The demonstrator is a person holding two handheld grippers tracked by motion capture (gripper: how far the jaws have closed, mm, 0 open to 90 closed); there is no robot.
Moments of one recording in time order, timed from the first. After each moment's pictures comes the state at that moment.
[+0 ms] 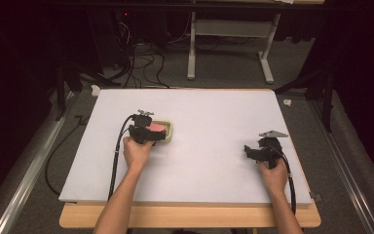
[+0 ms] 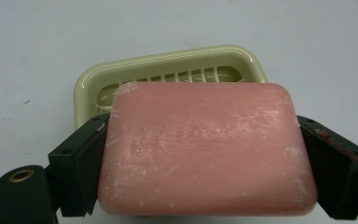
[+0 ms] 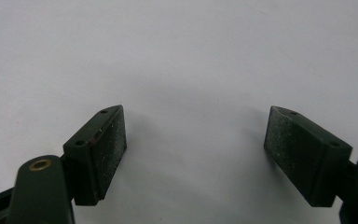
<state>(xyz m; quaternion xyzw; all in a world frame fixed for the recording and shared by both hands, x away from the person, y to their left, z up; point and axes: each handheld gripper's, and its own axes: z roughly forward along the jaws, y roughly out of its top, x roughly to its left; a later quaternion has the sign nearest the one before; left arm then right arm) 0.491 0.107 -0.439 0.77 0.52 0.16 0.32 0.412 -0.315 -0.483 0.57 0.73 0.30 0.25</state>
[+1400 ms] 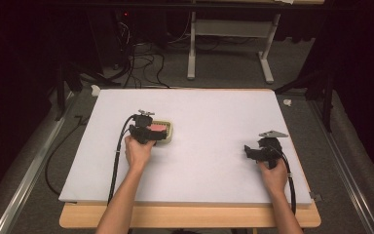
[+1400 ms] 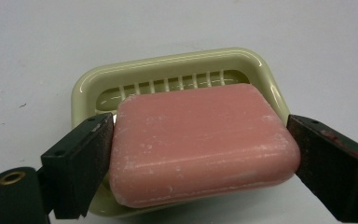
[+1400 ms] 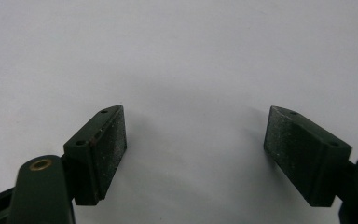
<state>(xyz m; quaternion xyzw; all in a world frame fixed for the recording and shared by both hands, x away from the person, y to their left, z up) 0.495 0.106 -0.445 0.77 0.53 0.17 0.32 0.412 -0.315 -0.483 0.57 0.73 0.30 0.25</state>
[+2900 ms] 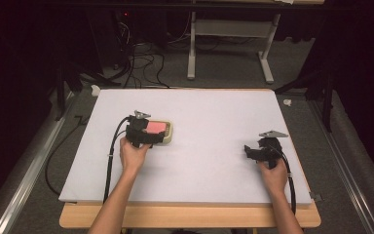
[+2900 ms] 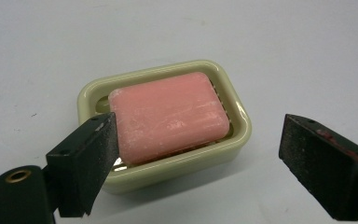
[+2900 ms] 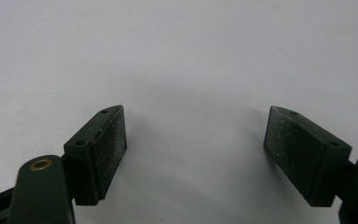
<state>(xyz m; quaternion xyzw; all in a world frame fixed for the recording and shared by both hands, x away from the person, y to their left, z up) 0.465 0.119 -0.420 0.78 0.49 0.17 0.36 0.412 -0.315 -0.483 0.57 0.73 0.30 0.25</state>
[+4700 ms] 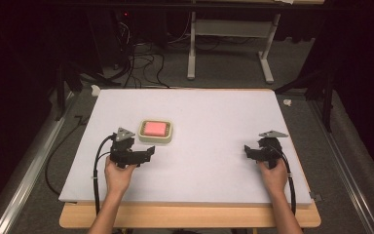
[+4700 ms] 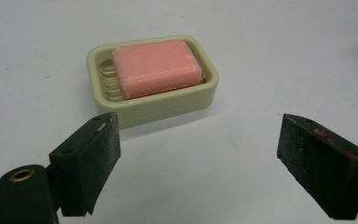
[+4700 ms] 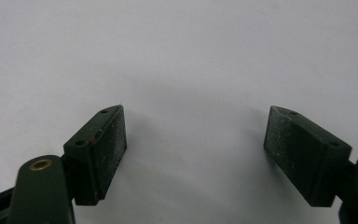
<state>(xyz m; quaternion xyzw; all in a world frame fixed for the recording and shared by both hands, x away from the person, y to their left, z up) 0.397 0.156 -0.417 0.77 0.46 0.17 0.42 0.412 -0.315 -0.483 0.57 0.73 0.30 0.25</state>
